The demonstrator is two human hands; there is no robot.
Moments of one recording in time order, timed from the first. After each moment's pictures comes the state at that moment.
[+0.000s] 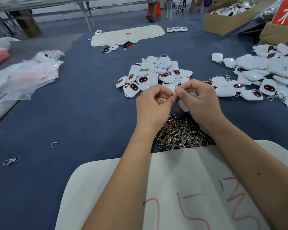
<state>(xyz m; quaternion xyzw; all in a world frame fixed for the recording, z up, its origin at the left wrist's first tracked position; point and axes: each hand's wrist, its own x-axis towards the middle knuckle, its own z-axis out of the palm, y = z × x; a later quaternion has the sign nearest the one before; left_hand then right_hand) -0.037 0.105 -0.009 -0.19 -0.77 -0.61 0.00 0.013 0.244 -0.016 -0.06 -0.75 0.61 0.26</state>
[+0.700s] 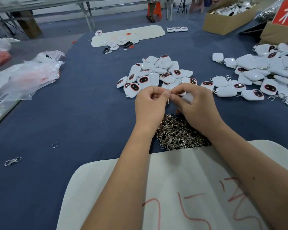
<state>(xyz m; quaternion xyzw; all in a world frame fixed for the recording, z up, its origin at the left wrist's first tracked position) -0.037 0.106 -0.004 -0.11 -0.73 -0.68 -0.04 0.017 0.234 -0.012 -0.02 -0.84 0.46 0.29</state>
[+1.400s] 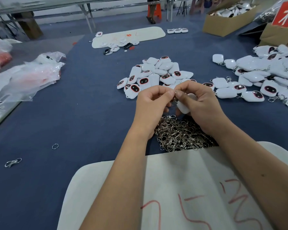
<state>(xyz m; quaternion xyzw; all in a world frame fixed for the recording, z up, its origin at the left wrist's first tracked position) -0.037 0.097 0.001 -0.19 -0.66 -0.72 -0.10 0.018 0.243 -0.011 0.01 -0.75 0.63 0.21</state>
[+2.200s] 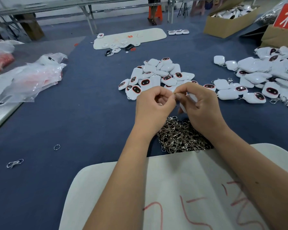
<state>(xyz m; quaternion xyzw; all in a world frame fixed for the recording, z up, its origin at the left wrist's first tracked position) -0.039 0.094 -0.001 -0.24 -0.74 -0.63 0.00 0.020 0.235 -0.010 0.04 -0.82 0.49 0.30</state>
